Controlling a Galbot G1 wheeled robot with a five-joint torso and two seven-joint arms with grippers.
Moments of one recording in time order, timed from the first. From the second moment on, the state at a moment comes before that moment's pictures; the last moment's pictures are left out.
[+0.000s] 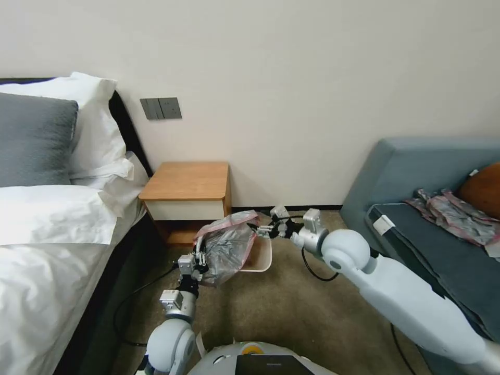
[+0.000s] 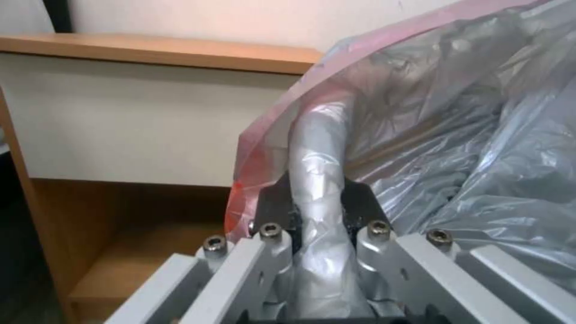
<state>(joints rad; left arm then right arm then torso) 1.67 -1.40 -0.40 -2.18 -0.19 0.00 -0.14 -0.78 0.74 -0.04 2.17 0.72 -0.56 -0.06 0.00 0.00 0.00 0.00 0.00</state>
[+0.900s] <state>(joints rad) 1.67 -1.39 -0.41 -2.19 -0.19 0.01 -0.14 -0.66 0.70 -0.13 2.13 -0.16 -0.25 -0.40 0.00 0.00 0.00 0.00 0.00</state>
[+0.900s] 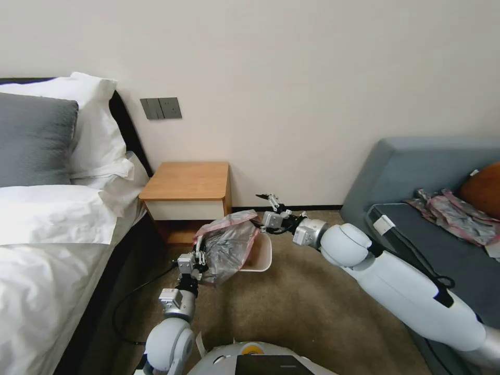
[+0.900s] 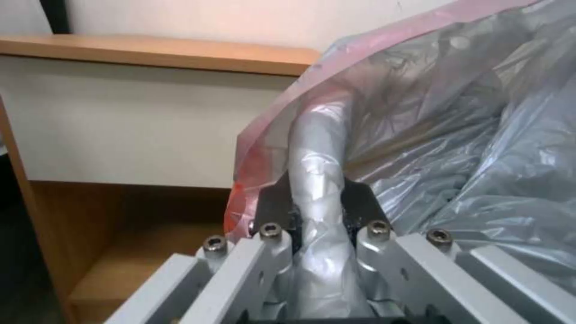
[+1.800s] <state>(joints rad) 1.67 -1.41 -0.40 -2.19 -0.18 0.03 -0.12 -0.52 0.68 -0.25 2.11 -0.03 -0.20 -0.39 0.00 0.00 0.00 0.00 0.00</state>
